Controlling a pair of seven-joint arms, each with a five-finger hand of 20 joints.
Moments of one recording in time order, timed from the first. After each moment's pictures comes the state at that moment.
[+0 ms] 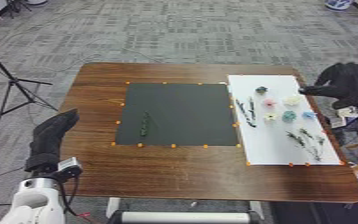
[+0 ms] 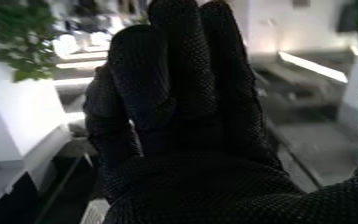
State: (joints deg) left arm 123.6 -54.3 -92.5 -113.6 51.8 24.2 18.7; right arm -106.3 -46.3 106.0 -116.5 -132.4 -10.4 8.3
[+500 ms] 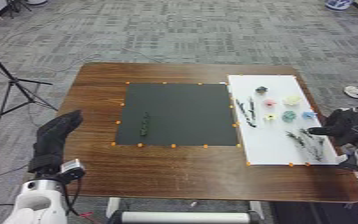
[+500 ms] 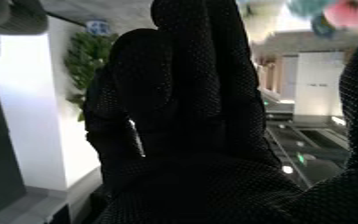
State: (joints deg) left arm 124.2 -55.9 -92.4 -114.5 53.4 23.3 18.4; right arm -113.3 -50.7 106.7 -107.9 -137.4 -11.4 11.1
